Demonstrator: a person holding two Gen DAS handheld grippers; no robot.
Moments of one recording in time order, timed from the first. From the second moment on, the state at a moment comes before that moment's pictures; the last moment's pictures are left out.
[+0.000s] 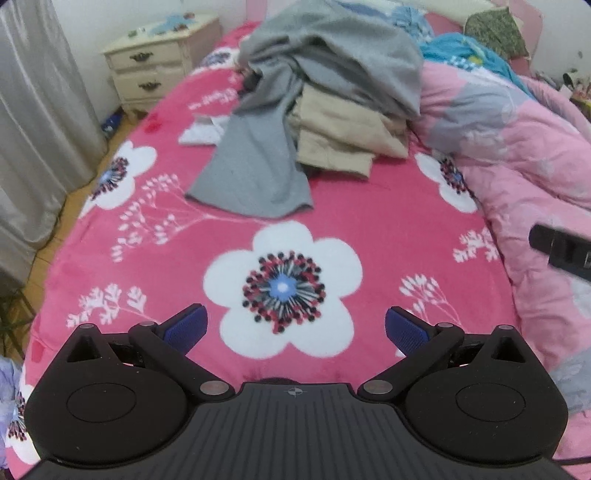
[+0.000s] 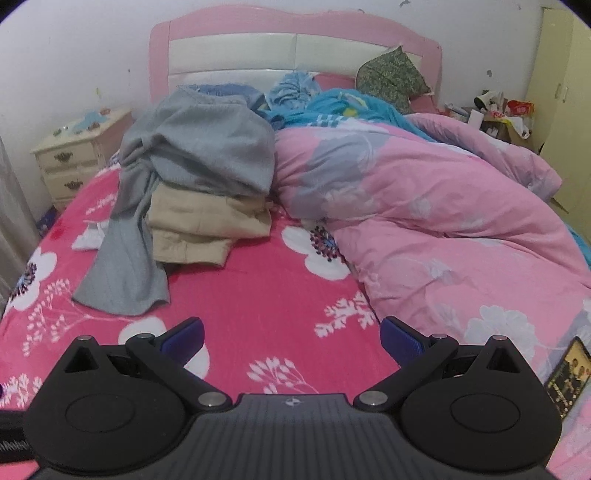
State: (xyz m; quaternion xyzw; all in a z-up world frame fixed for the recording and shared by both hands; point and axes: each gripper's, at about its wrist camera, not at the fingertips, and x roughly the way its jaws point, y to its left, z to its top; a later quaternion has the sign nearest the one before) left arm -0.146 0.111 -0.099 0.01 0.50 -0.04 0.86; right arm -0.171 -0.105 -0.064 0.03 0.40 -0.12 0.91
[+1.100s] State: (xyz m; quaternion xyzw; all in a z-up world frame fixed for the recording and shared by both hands) left arm -0.126 0.105 -0.086 0.04 0.47 0.00 0.88; right arm -0.158 -0.106 -0.067 0.01 0.42 -0.12 0.90
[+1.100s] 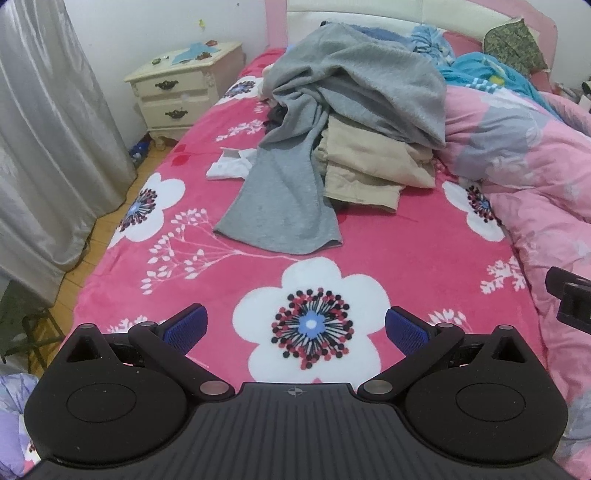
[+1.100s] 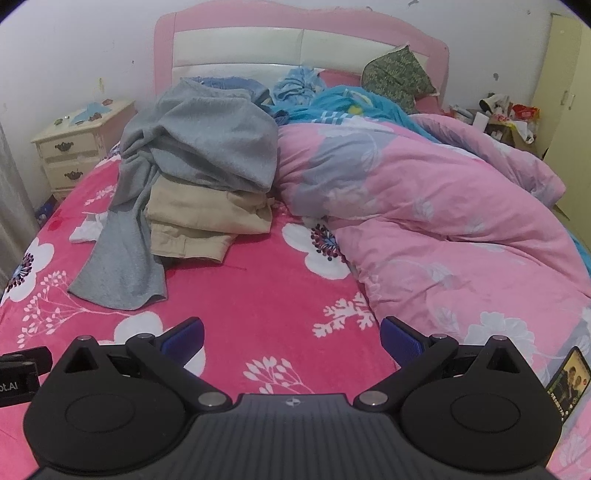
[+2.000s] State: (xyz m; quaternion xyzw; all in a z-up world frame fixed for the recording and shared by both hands) left arm 0.192 0.115 -0.077 0.02 0.31 -0.11 0.94; right arm 0.131 -0.119 -0.092 -0.07 0.28 0.06 0.95
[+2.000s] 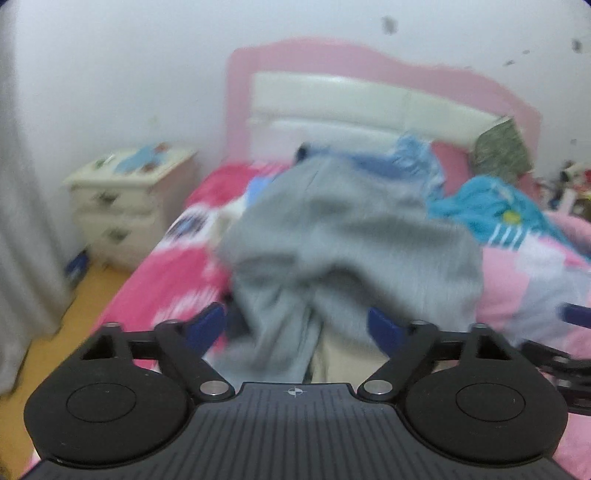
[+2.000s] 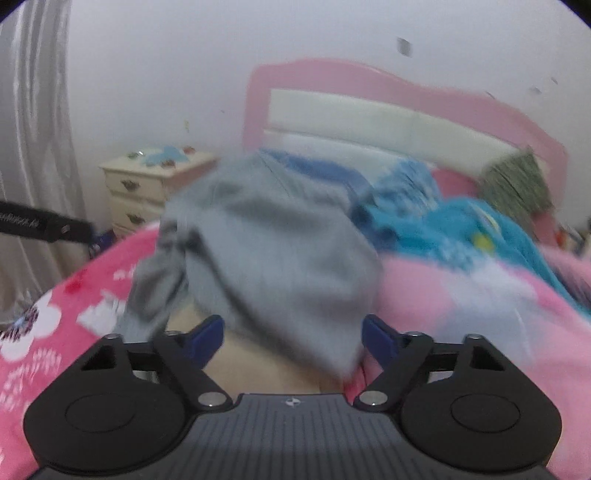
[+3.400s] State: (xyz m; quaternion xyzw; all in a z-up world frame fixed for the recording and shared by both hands) left arm 0.144 -0.026 -0.160 0.15 0.43 -0.20 0.87; right arm 0.070 -0.200 -0.193 0.14 0.45 0.27 0.84
